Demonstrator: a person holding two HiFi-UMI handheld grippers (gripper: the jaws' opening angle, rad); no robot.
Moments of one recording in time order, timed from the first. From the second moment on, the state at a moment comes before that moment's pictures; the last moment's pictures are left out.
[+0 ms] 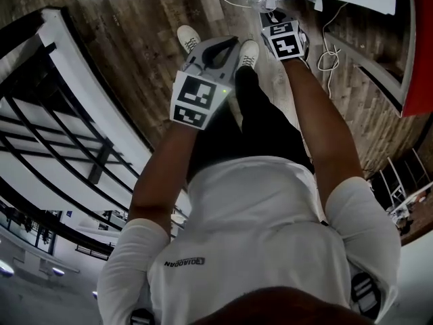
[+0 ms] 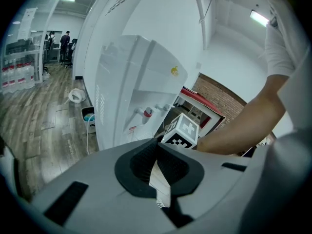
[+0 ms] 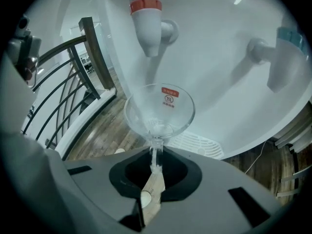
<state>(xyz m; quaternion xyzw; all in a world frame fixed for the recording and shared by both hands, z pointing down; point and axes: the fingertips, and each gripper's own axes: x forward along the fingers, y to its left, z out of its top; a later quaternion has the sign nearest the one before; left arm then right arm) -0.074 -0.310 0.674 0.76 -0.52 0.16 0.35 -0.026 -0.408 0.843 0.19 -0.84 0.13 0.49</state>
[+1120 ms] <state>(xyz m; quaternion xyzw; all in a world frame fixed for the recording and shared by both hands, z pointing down) -0.072 -0.307 0.699 0.76 -0.50 0.15 0.38 -0.045 -0.418 0.873 0.17 -0.85 0.10 0.49</state>
